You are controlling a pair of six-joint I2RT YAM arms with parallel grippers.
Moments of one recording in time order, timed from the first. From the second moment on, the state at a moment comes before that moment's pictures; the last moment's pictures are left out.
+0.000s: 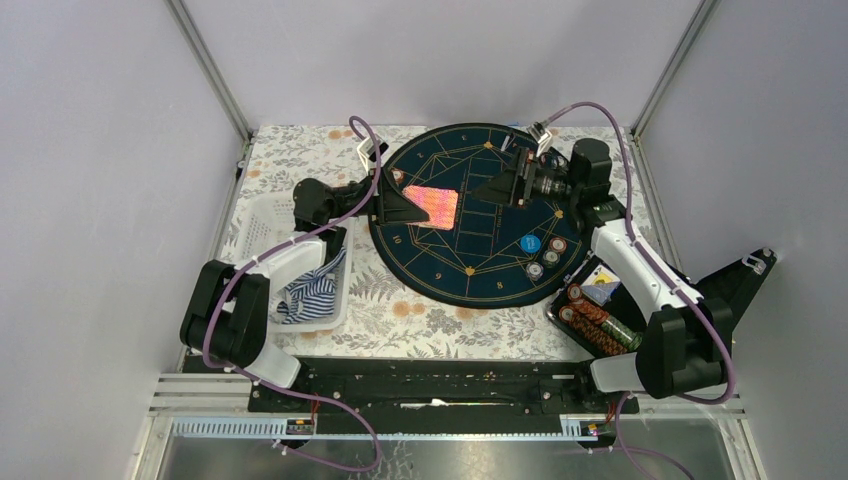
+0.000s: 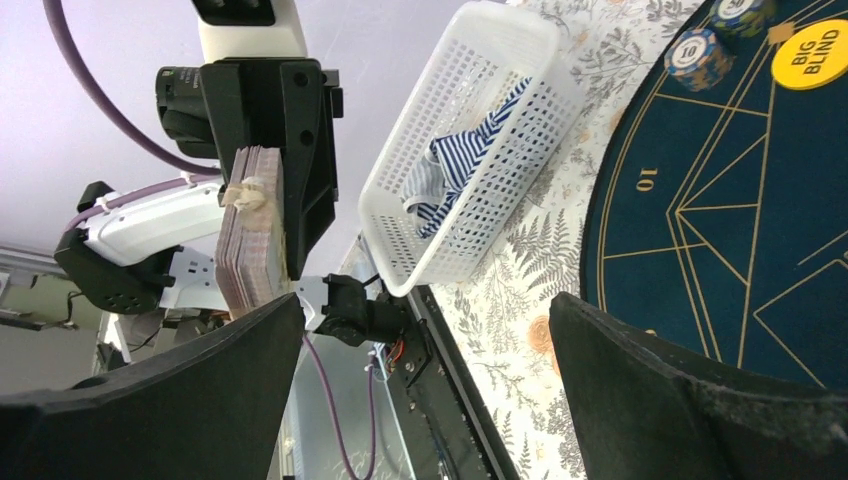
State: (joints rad) left arm -0.35 1.52 0.85 1.18 1.20 -1.54; right arm 0.21 1.37 1.04 0.11 -1.00 0.77
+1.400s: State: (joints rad) left arm -0.37 1.52 0.83 1.18 1.19 -1.55; right arm 0.31 1.41 1.05 0.16 -1.07 0.79
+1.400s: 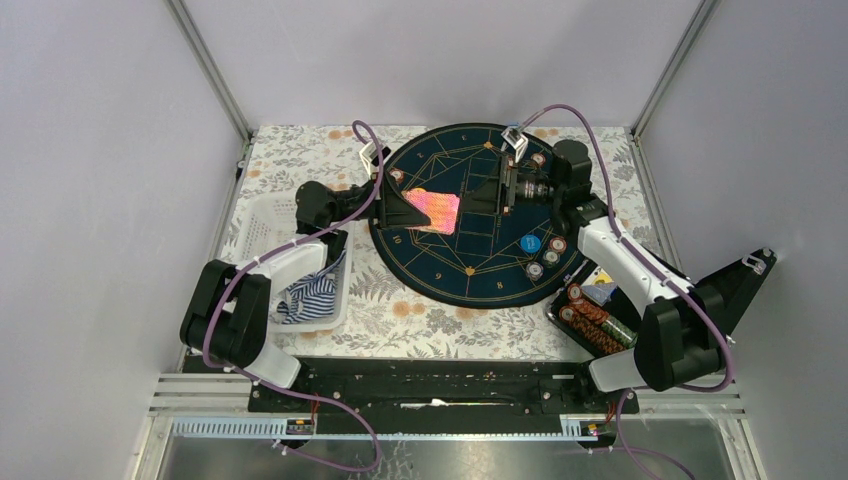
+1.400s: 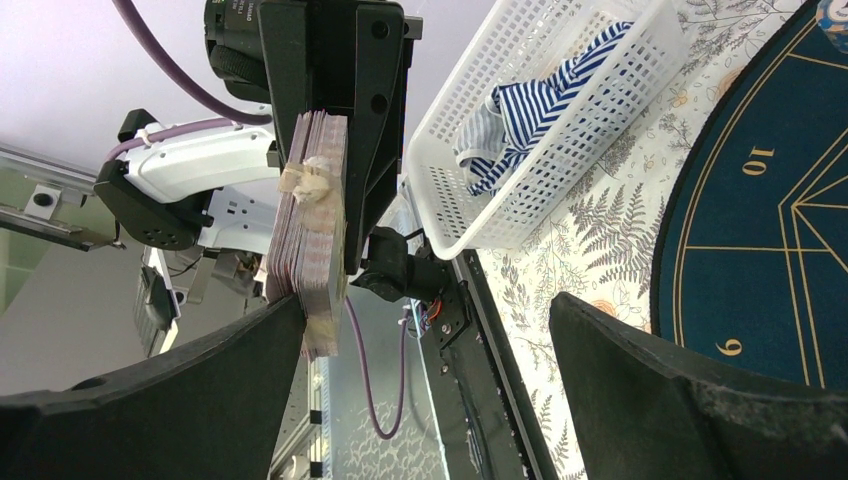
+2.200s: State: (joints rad) left arm -0.36 1.53 0.83 1.18 1.18 -1.54; right arm 0.27 1.47 1.22 -0.07 -1.07 0.61
